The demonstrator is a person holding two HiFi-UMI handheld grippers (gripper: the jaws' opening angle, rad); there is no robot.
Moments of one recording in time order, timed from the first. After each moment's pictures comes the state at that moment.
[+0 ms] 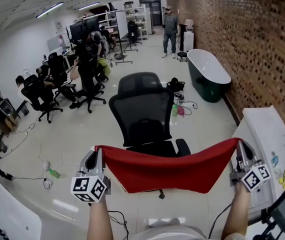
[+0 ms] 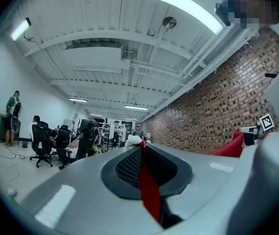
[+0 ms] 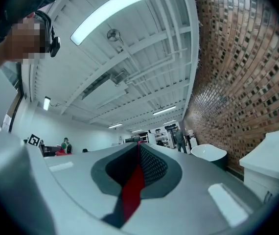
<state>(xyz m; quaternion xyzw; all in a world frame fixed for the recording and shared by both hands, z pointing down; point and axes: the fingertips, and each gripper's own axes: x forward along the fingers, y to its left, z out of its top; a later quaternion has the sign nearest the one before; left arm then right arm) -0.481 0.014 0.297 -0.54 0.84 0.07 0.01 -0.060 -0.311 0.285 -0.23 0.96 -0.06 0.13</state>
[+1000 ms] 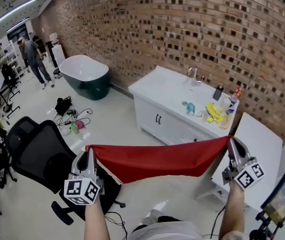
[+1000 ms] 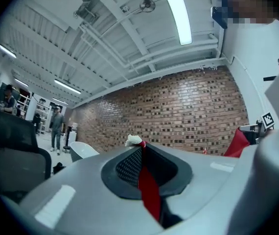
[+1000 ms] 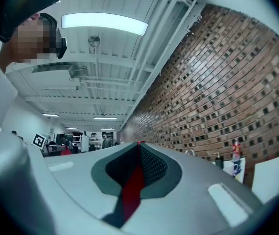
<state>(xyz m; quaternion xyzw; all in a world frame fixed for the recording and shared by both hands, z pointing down) -0.184 -0.299 0.310 -0.84 0.54 0.07 -0.01 0.313 -0.192 0.294 -0.59 0.79 0.01 0.13</state>
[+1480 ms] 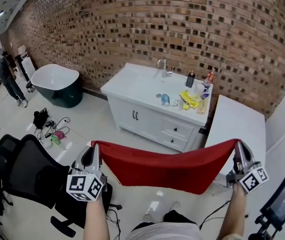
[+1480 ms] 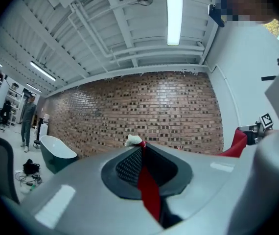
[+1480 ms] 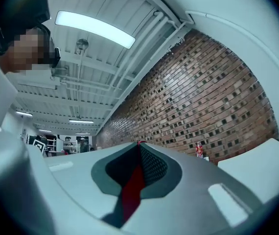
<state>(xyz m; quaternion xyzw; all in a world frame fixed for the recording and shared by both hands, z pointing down) -0.087 -0.308 0.320 -0.91 0.40 0.05 -0.02 0.365 -0.050 0.308 -0.71 0.68 0.00 0.16</state>
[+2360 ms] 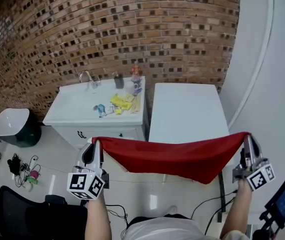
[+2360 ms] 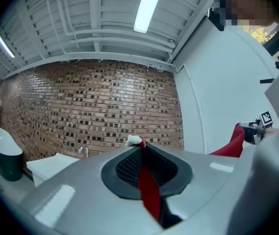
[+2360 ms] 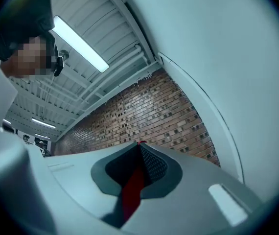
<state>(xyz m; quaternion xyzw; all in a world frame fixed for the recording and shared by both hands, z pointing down) 0.288 -0.199 0.295 -0.98 0.19 0.04 -0.01 0.591 0.230 0.288 -0.83 0.51 0.07 0.20</state>
